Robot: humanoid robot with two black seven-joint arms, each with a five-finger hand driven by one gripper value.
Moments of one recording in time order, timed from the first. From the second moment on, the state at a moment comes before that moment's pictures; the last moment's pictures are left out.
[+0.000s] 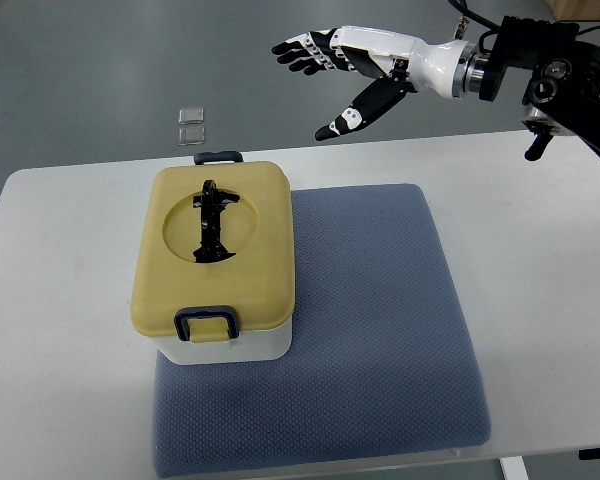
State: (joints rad) left arm 0.05 0.00 -0.09 -0.15 0.02 -0.12 0.10; right arm 1.17 -0.43 0.55 1.04 -1.12 0.46 0.31
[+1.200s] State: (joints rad) left arm 0.05 0.00 -0.09 -0.15 0.02 -0.12 0.10; right arm 1.52 -0.15 0.21 1.07 -1.71 0.42 0.43
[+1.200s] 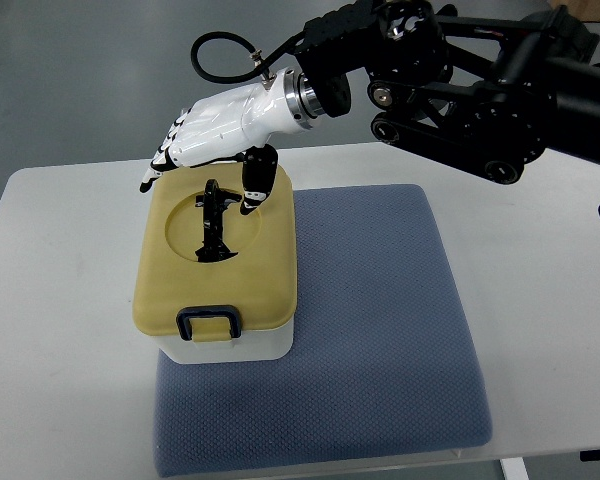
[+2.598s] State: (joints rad) left arm 0.05 0.00 -0.09 -0.15 0.02 -0.12 0.10; right arm 1.46 -0.13 0.17 1.04 -1.73 0.29 0.41
